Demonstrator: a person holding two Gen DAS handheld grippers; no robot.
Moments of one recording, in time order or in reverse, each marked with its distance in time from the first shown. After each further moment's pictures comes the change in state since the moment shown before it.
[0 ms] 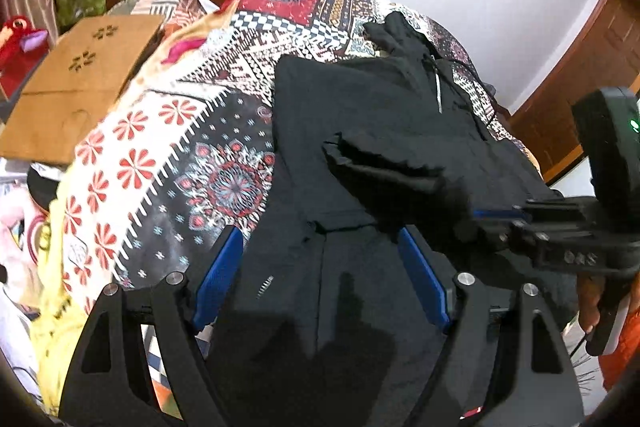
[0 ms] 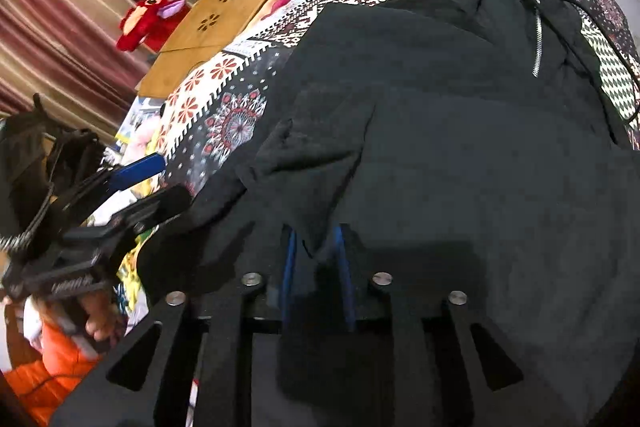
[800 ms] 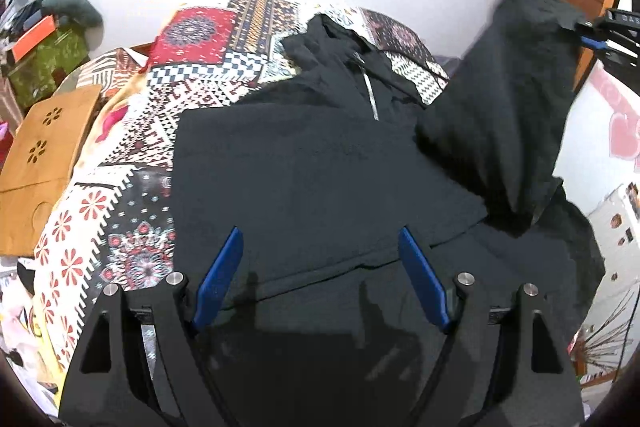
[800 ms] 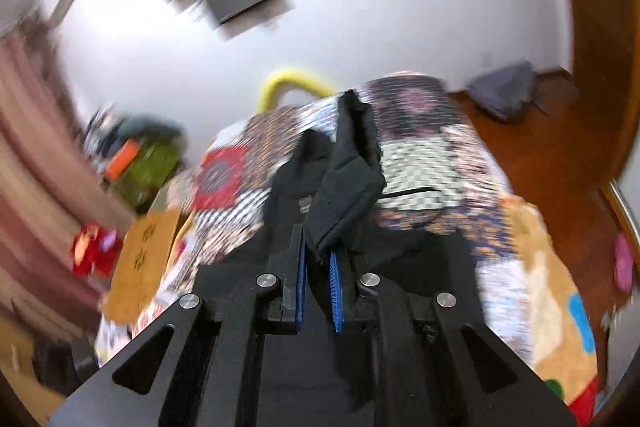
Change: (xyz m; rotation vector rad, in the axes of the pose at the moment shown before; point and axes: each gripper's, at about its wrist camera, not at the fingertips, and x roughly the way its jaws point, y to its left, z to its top) left arm 0.032 -0.096 0.026 0.240 -0.057 -0.017; right arm -0.195 -0.107 0.017 0.355 -0.628 -0.223
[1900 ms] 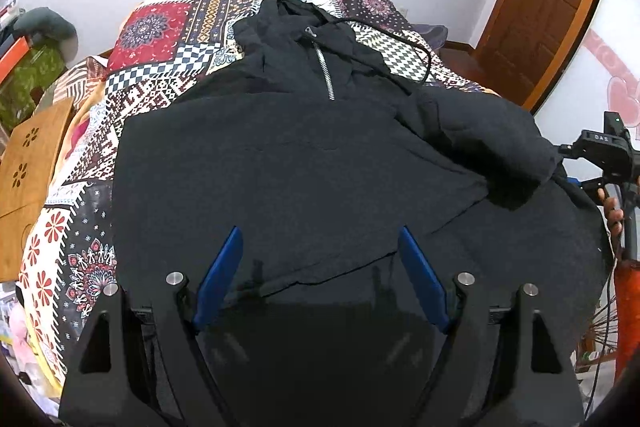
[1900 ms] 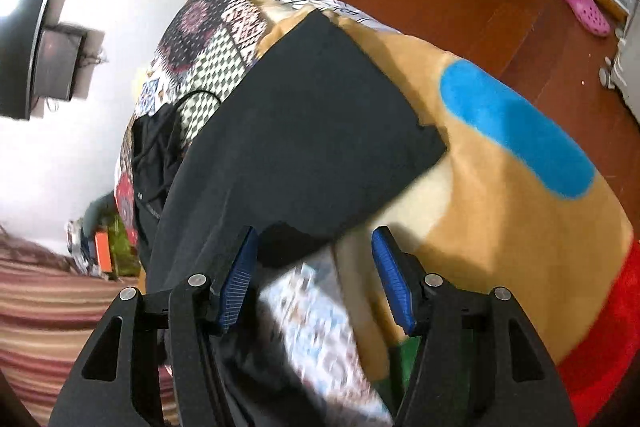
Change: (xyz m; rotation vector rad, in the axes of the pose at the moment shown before) left arm 0.050 -0.064 0.009 0.103 0.097 0.004; right arm 0.043 -0.262 -0.123 0.772 0.268 -0.056
